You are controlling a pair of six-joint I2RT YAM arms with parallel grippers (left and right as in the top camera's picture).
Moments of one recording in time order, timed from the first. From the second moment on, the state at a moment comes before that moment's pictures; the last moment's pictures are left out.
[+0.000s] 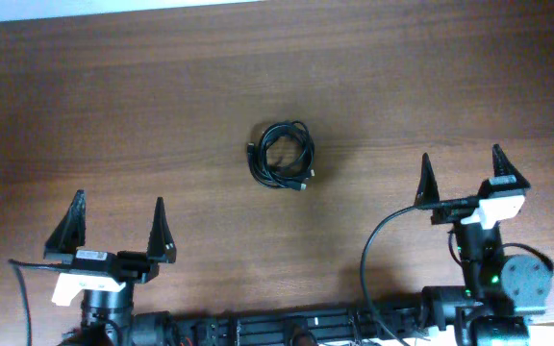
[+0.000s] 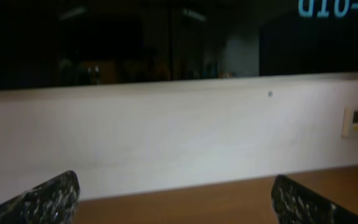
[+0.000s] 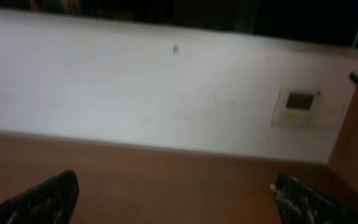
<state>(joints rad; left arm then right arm) 0.00 0.07 0.57 -0.25 0.17 0.00 -0.08 0.14 0.44 -0.23 -0.10 -0.10</state>
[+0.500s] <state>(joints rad) 0.00 0.36 1.05 -0.85 0.19 -0.06 -0.07 0.53 1.18 -0.92 -0.10 -0.12</state>
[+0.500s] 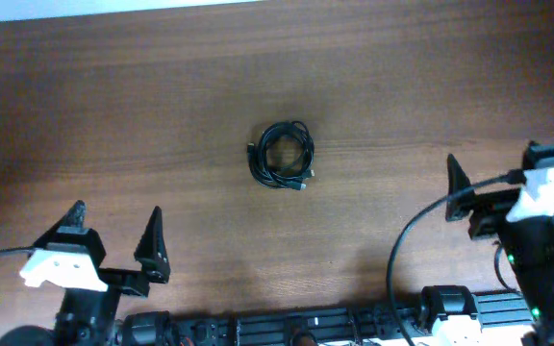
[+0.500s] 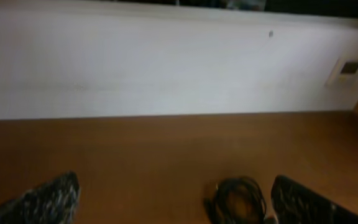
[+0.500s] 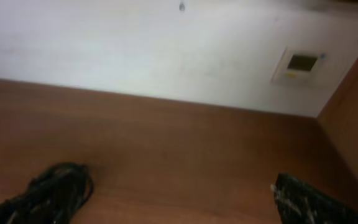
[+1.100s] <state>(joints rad) 0.00 0.47 1.19 -0.98 0.34 -0.07 -0.06 0.53 1.24 -1.13 -0.46 -0.03</state>
